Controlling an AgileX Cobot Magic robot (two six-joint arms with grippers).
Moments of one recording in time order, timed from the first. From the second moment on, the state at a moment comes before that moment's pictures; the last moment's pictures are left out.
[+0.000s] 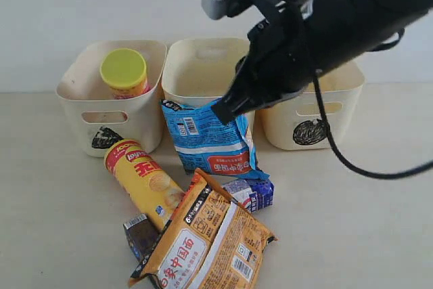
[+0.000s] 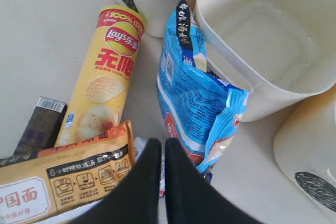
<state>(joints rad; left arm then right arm) 0.05 0.00 0.00 -0.07 0.30 0.09 0.65 1.47 -1.20 0.17 0.58 -0.38</state>
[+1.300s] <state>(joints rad) 0.05 0.00 0.00 -0.07 0.30 0.09 0.33 1.76 -1.00 1.24 0.53 -1.41</state>
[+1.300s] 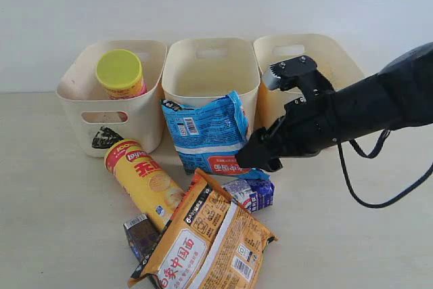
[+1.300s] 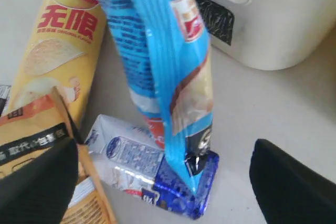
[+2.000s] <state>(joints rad) 0.05 0.00 0.00 -0.07 0.30 0.09 0.32 1.98 -1.08 1.67 0.66 -1.96</state>
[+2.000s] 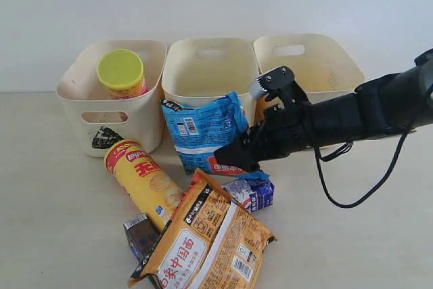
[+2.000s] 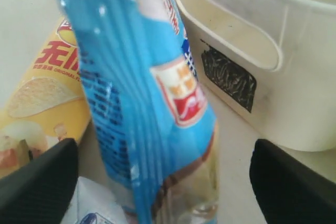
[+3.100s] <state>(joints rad) 0.05 0.00 0.00 -0.07 0.30 0.09 0.32 2.05 -1.11 1.74 0.74 -2.11</state>
